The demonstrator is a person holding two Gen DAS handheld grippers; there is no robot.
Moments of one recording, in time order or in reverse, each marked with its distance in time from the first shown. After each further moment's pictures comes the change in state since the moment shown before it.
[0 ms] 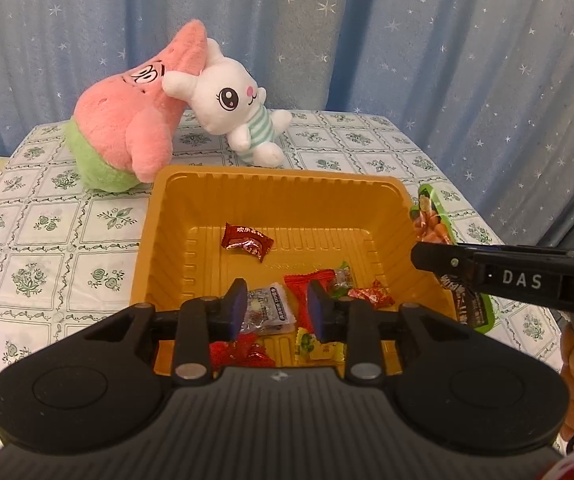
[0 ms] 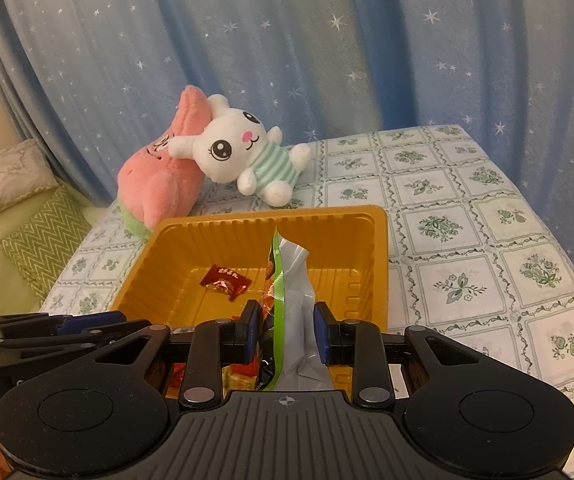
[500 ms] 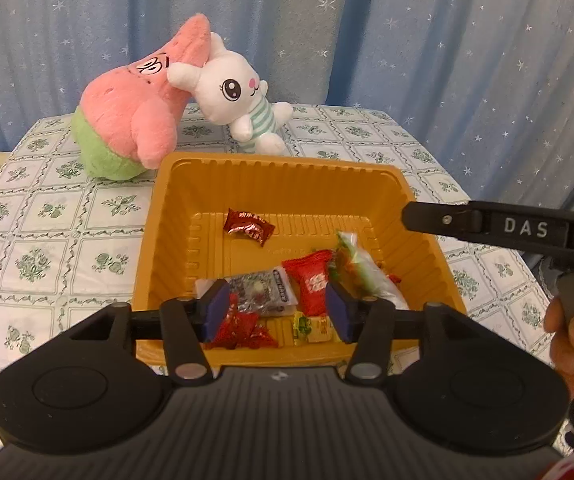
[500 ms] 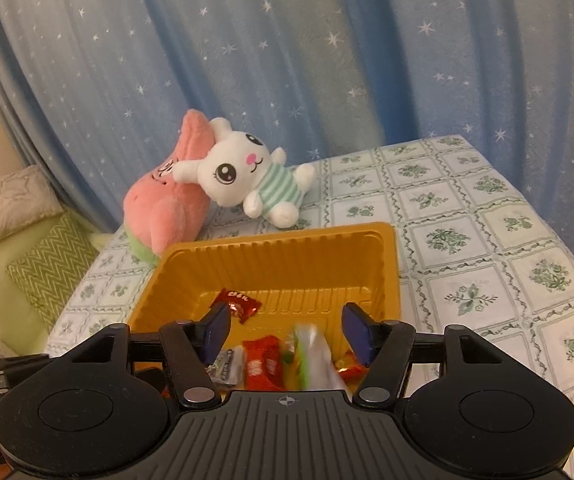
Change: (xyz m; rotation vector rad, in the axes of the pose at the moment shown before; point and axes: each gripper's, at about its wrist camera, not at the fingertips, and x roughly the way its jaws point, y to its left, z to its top) left arm -0.007 0.003 -0.016 -0.002 0.006 0.000; right arm -0.005 -0.003 0.001 0.052 -0.066 0.013
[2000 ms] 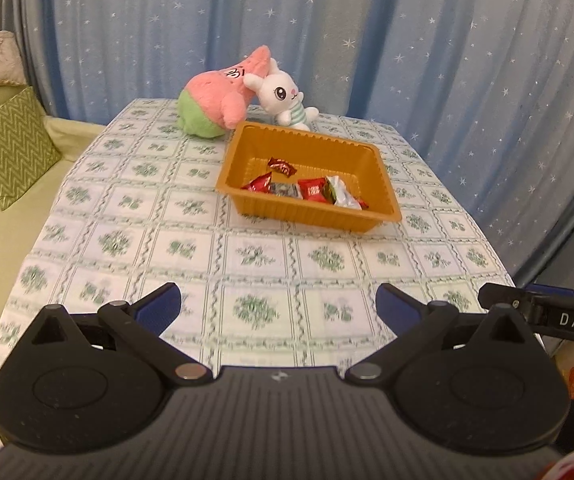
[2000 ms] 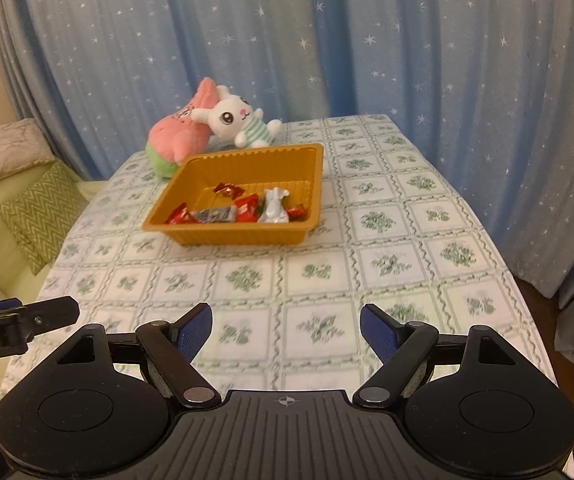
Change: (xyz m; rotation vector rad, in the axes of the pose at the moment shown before) left arm -0.224 -0.038 -0.144 -0.121 -0.082 0.114; right arm -0.237 0.058 -0.141 -0.077 0.051 -0.150
